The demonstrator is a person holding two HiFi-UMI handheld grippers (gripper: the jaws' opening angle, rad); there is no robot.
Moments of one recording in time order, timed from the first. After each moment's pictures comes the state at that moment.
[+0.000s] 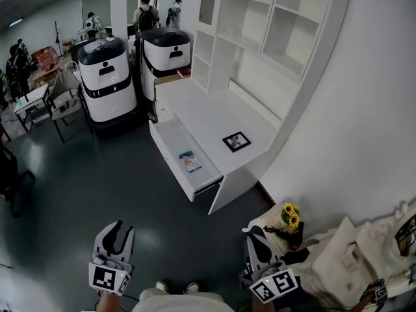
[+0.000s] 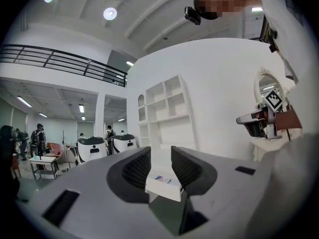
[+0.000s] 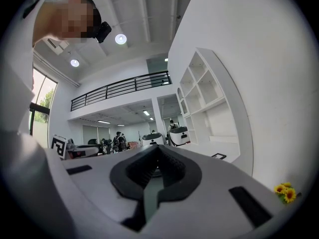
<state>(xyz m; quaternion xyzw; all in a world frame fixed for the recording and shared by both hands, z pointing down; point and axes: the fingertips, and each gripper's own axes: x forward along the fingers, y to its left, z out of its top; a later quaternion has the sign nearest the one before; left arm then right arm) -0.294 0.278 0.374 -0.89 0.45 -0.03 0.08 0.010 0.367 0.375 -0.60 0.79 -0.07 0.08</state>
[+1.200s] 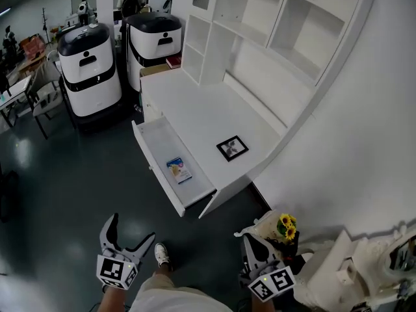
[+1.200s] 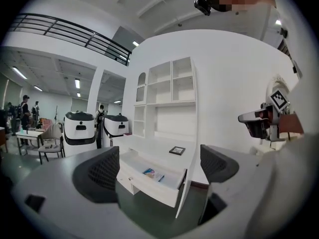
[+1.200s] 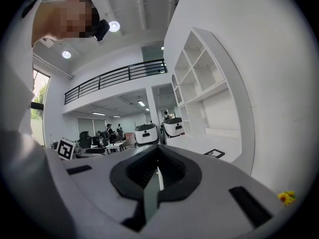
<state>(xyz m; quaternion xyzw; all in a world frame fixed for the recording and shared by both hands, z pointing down) -0.209 0.109 0.461 -0.91 0.42 -0.05 -0.03 0.062 0.215 0.410 -0.61 0.78 -0.11 0.03</state>
